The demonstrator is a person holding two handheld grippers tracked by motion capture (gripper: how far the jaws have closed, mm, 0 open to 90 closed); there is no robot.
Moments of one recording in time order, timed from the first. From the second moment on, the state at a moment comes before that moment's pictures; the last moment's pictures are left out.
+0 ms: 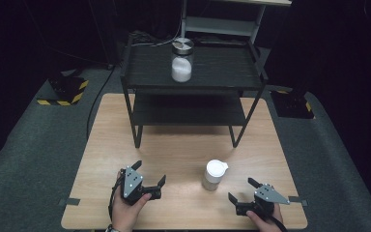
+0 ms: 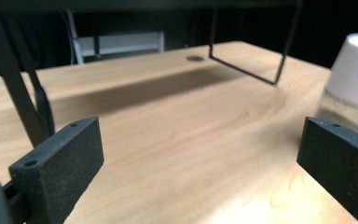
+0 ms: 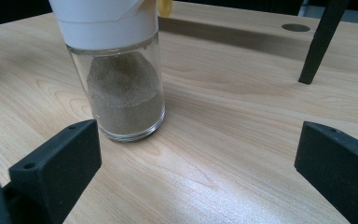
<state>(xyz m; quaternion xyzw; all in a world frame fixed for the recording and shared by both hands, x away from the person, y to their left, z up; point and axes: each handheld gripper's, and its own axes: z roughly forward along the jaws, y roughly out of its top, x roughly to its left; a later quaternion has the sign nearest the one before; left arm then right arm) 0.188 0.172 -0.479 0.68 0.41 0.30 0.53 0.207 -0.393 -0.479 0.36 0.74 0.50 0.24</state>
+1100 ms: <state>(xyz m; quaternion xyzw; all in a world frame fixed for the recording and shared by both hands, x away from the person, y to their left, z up) 0.194 0.146 -0.481 0.76 0.38 0.30 0.43 0.204 -0.389 -0.479 0.36 0.75 0.50 0.25</state>
